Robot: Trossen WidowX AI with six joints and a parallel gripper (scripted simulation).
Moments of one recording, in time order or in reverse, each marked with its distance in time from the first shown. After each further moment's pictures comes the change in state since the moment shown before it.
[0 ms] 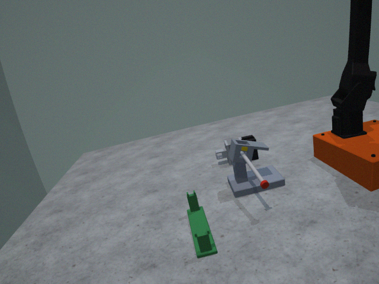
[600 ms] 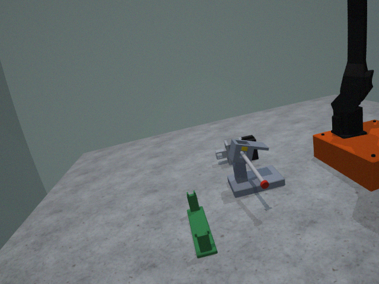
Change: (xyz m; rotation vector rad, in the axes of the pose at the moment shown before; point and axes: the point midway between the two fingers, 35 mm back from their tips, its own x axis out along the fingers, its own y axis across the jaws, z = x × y) arm -0.048 0.169 0.112 -0.332 -0.162 0.188
